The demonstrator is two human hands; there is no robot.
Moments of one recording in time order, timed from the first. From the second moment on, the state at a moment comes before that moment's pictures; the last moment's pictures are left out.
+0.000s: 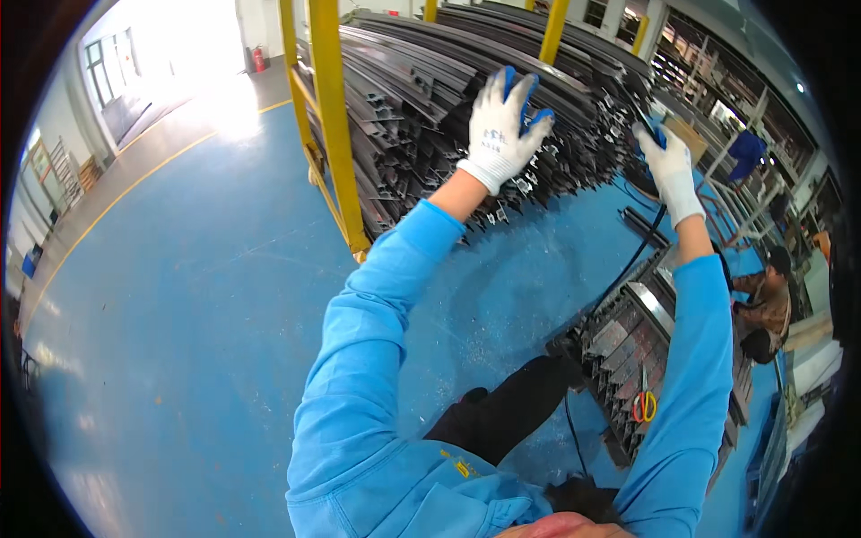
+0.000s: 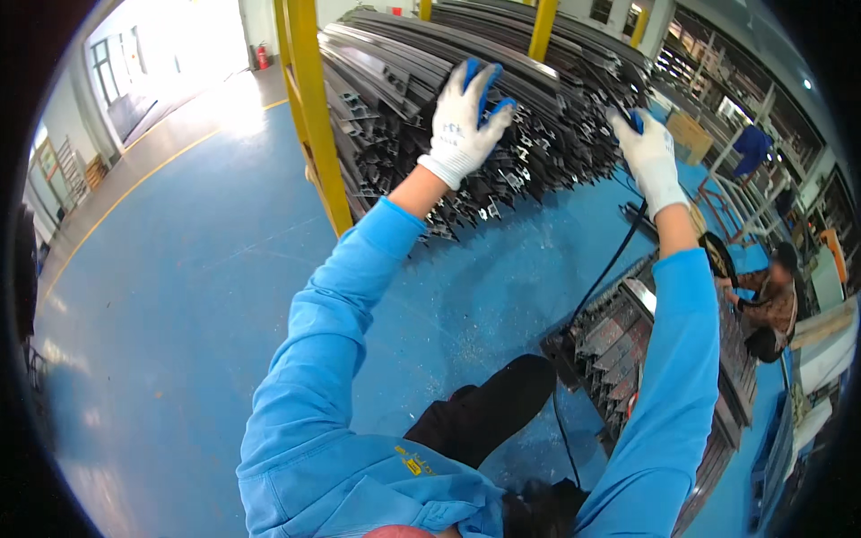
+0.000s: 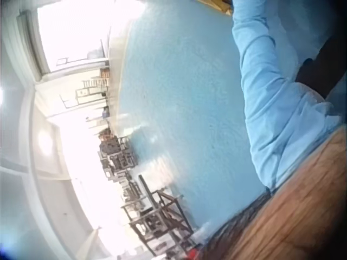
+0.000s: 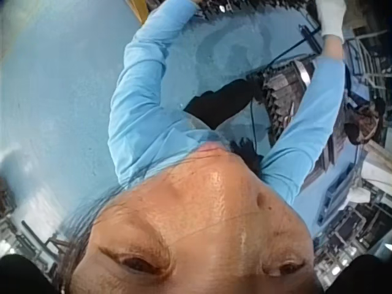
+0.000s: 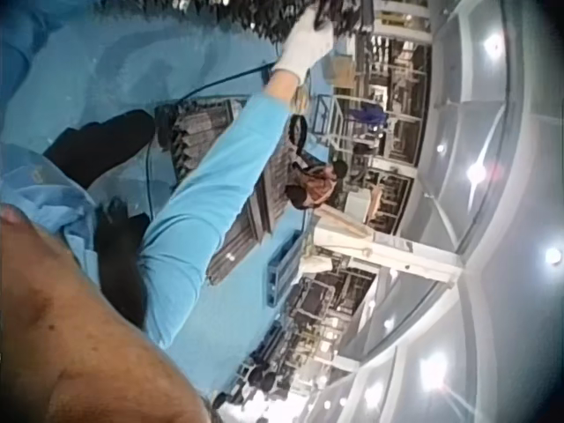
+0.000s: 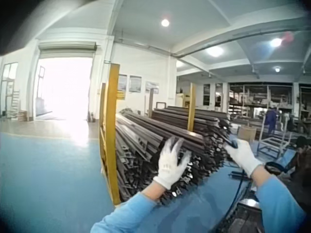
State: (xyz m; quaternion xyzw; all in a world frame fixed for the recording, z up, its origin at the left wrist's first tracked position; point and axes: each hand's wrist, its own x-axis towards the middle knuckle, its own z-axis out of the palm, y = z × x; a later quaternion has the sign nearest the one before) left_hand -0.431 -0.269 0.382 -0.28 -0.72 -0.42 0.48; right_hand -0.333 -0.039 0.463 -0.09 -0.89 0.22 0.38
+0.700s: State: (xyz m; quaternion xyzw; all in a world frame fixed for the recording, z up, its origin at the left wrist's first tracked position) left_hand -0.544 -0.265 0.422 -0.42 -0.71 0.14 0.55; right_hand -0.019 0.198 0.264 -0.40 -0.75 0.44 0.31
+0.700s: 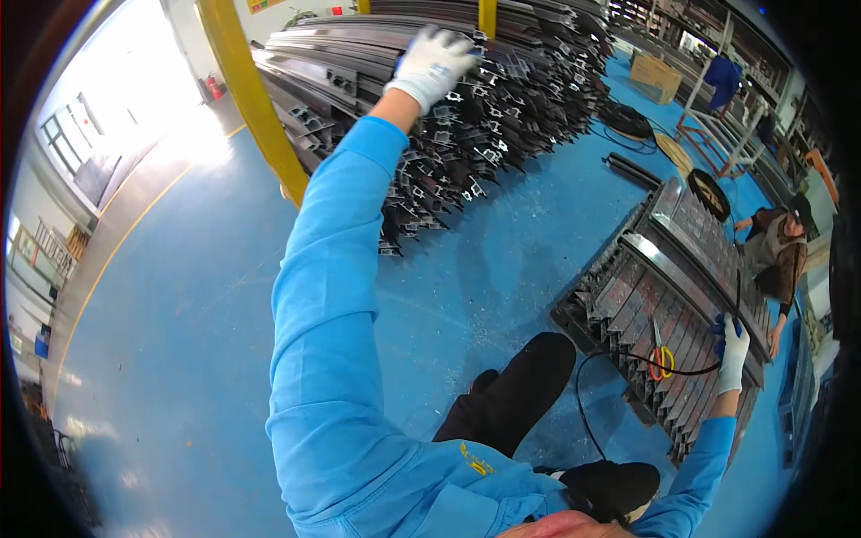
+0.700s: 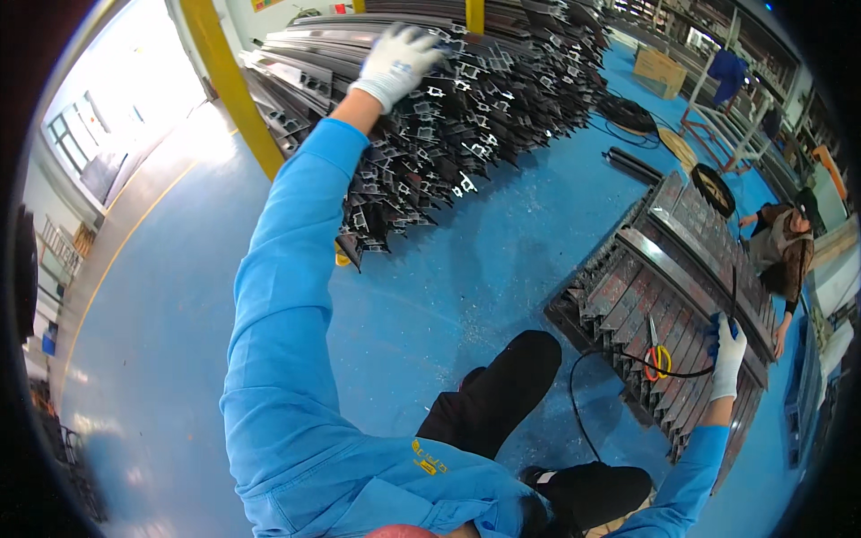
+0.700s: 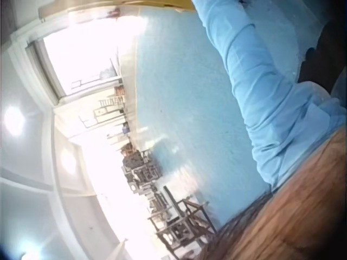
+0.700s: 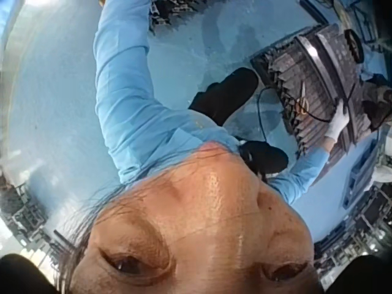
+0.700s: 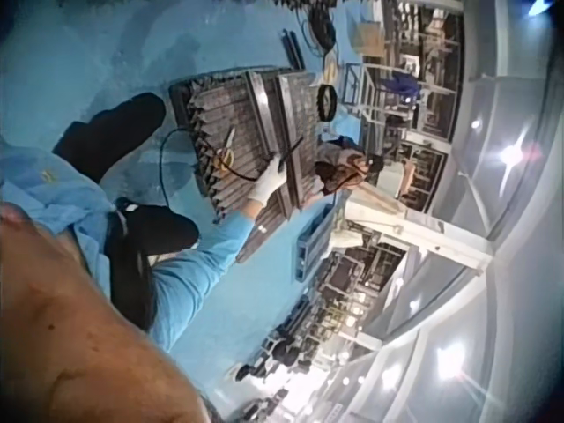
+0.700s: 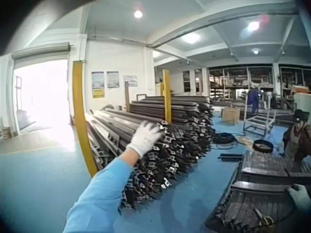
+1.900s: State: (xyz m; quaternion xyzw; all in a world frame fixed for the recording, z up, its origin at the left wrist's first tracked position) left_hand -0.378 0.291 0.023 -0.56 -0.82 0.15 0.02; right_hand 0.034 0.135 0.098 -0.37 -0.81 0.42 0.15
